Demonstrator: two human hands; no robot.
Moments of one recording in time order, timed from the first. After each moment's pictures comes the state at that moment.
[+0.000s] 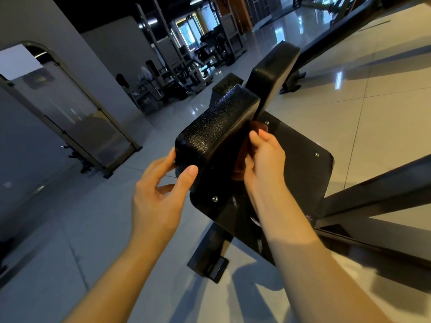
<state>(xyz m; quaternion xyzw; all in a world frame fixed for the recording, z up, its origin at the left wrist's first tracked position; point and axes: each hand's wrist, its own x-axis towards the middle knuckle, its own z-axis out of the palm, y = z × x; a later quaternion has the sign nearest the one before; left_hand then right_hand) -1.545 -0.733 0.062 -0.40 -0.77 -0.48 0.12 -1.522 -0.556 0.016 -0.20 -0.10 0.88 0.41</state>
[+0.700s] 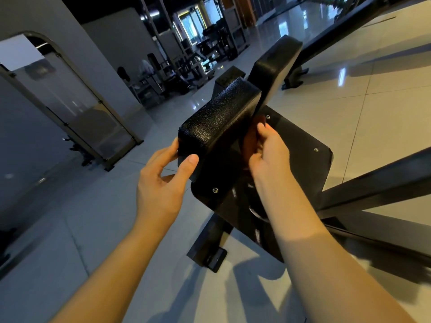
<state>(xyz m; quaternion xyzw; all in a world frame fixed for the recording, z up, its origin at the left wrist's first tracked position) -1.549 -0.735 0.062 -0.39 -0.76 -0.51 0.09 -1.518 -0.543 0.012 -0.21 0.00 0.91 0.36</state>
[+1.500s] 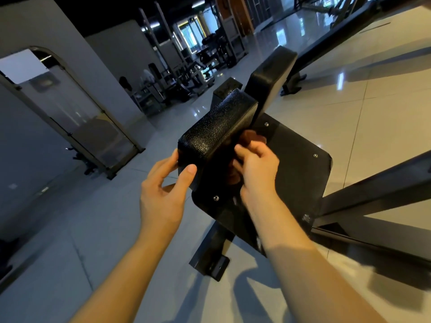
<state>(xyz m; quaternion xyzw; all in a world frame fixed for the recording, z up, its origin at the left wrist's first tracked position) -1.551 -0.731 0.058 -0.37 -0.75 -0.53 0.10 -1.511 -0.579 0.007 -0.24 -0.25 0.84 0.41</state>
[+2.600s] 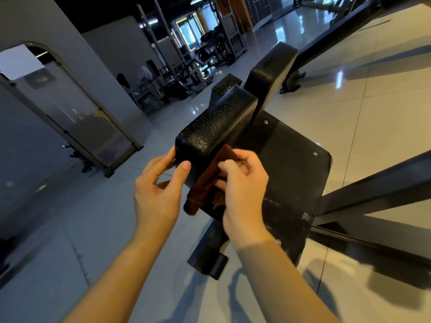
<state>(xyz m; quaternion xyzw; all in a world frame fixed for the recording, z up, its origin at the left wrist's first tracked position) -1.561 -0.730 0.056 -0.38 -0.75 -0.52 0.13 -1.490 -0.631 0.016 -0.19 -0.30 0.82 0.45</state>
